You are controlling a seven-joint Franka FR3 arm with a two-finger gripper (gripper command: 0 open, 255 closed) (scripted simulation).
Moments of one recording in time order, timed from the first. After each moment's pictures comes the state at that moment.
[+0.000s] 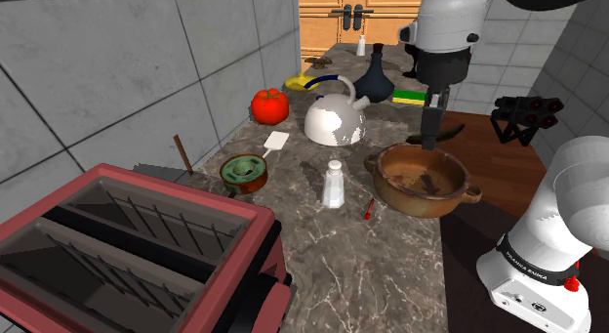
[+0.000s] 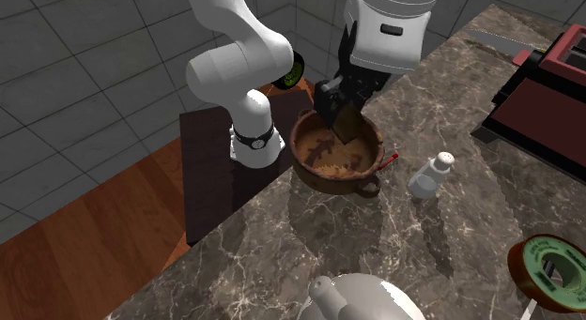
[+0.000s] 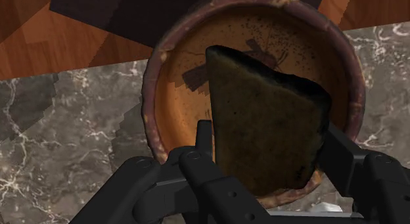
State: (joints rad) arm 0.23 -0.77 0.19 -2.42 0.11 1.53 0.03
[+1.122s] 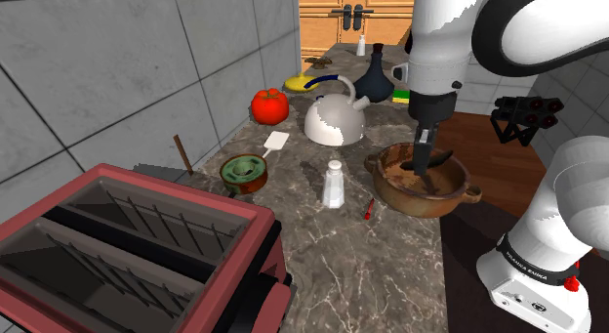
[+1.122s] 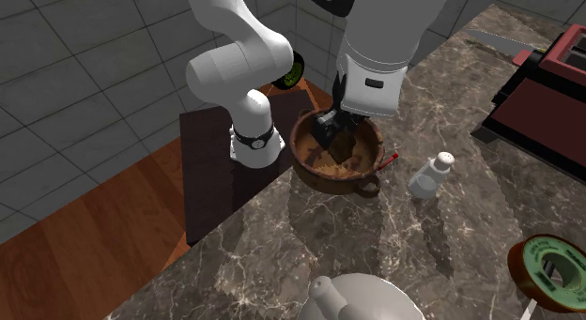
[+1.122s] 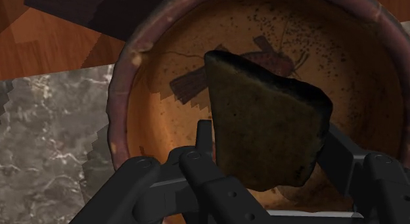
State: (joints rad) arm 0.24 -0.78 0.21 -2.59 0.13 1.69 0.03
